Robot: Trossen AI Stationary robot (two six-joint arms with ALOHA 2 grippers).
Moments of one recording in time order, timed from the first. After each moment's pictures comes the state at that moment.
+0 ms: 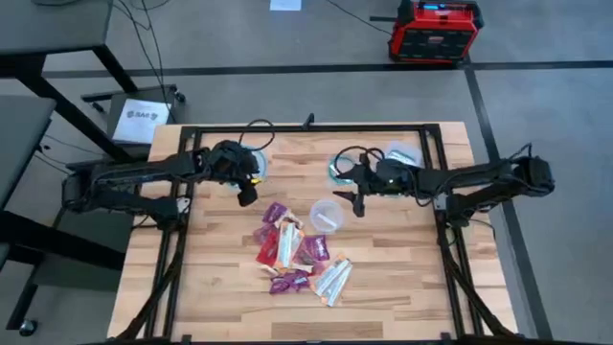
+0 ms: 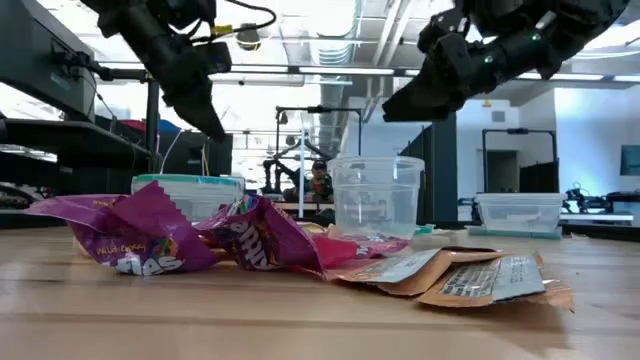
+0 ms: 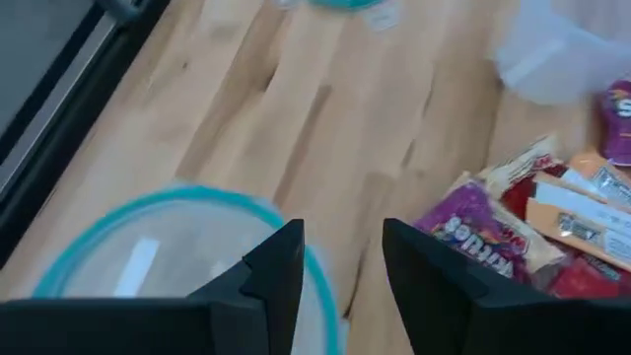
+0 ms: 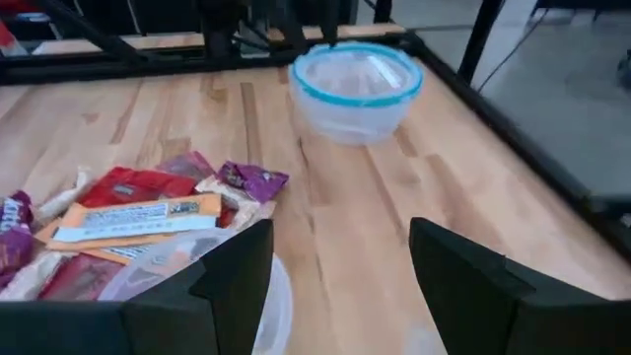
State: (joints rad) left arm 0.35 1.08 0.77 -0.41 -0.10 0.06; right arm -0.14 1.29 0.58 0.32 0.05 0.02
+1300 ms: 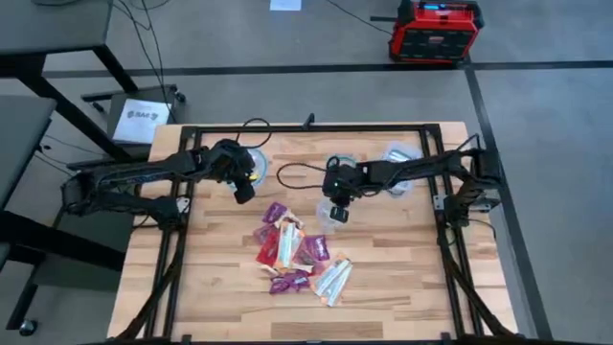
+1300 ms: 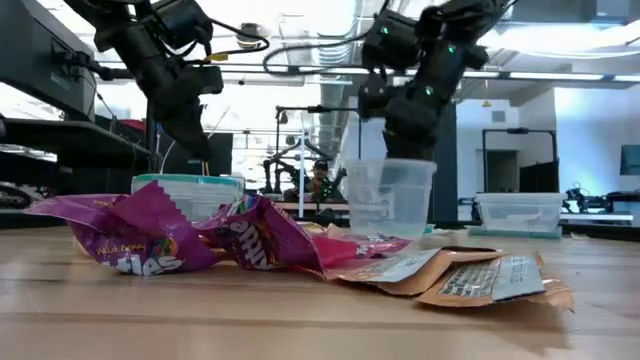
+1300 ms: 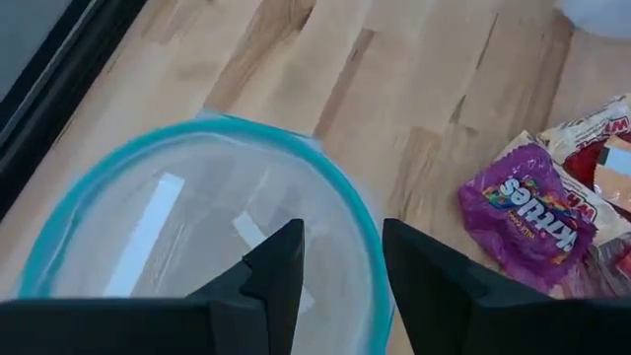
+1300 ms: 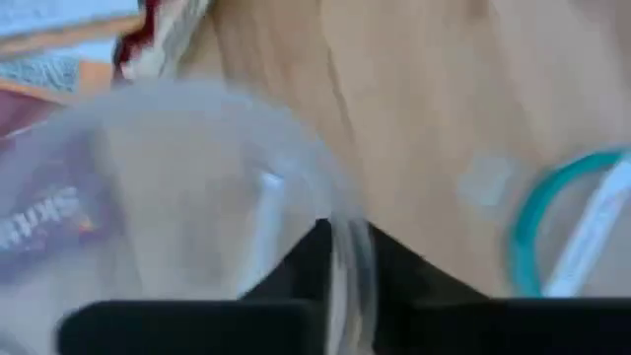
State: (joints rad) left arm 0.42 1.08 0.70 -0.40 -0.09 0.06; right arm -0.17 1.68 1.12 -0.50 0.05 0.05
